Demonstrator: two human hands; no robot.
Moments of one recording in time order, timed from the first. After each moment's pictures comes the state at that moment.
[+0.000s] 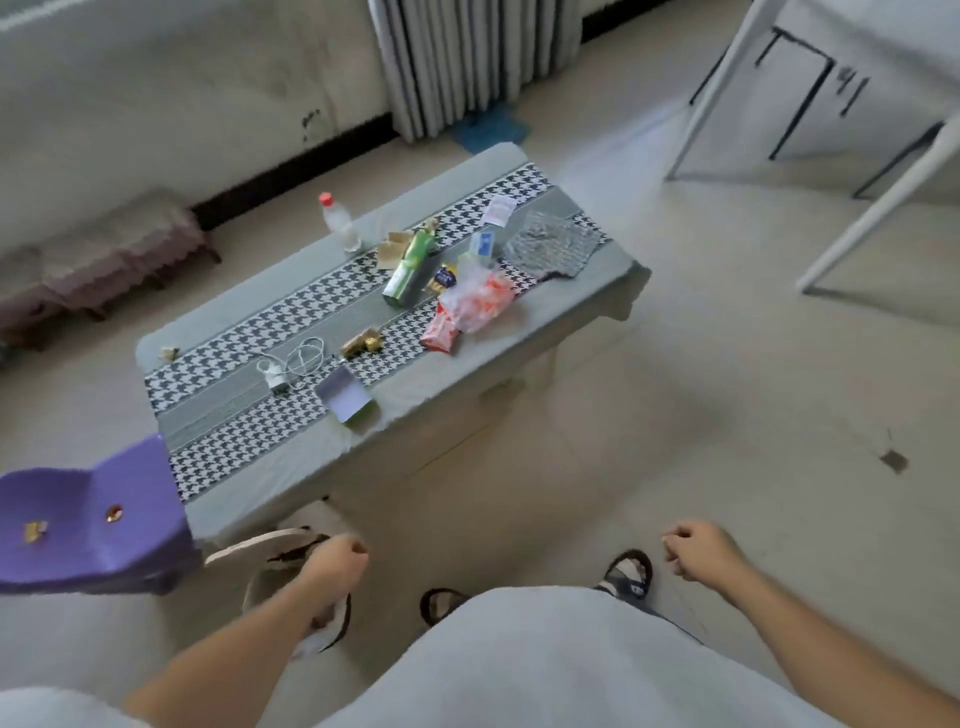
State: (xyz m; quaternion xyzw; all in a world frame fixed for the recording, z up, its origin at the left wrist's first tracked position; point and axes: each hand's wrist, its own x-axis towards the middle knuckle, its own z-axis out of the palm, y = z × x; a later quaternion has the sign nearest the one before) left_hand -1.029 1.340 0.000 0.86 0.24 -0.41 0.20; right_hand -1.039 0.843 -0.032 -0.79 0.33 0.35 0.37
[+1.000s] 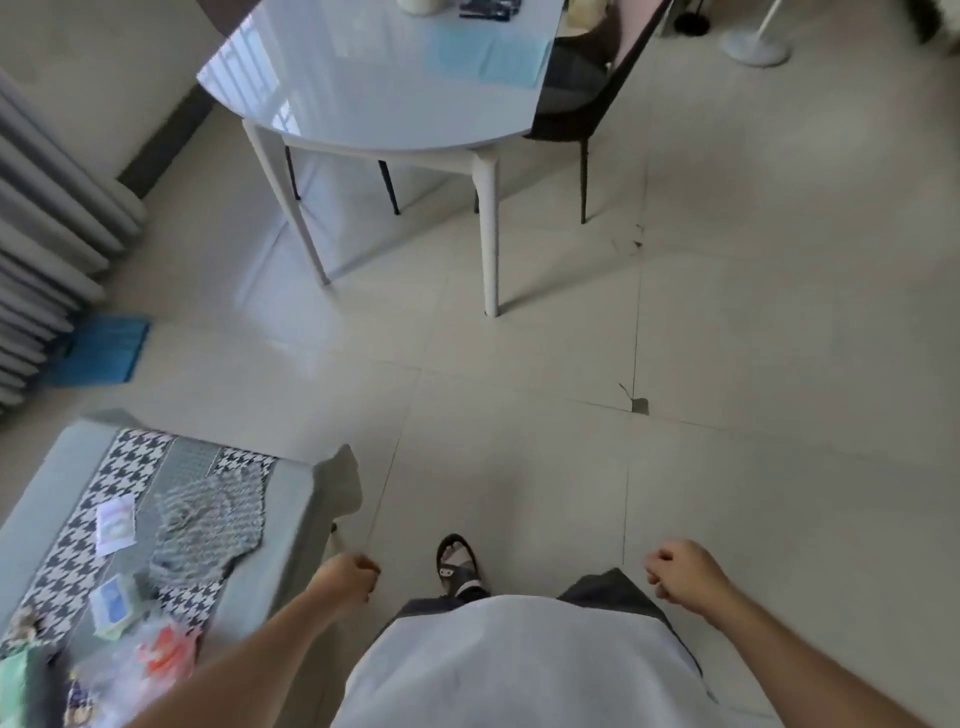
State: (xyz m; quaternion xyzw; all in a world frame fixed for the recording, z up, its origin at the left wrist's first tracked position) left_hand -0.612 0.779 -0.032 0.85 -0.05 -0.50 0.14; right_hand -0.950 0.461 -0.020 -0.63 0.60 0.19 0.45
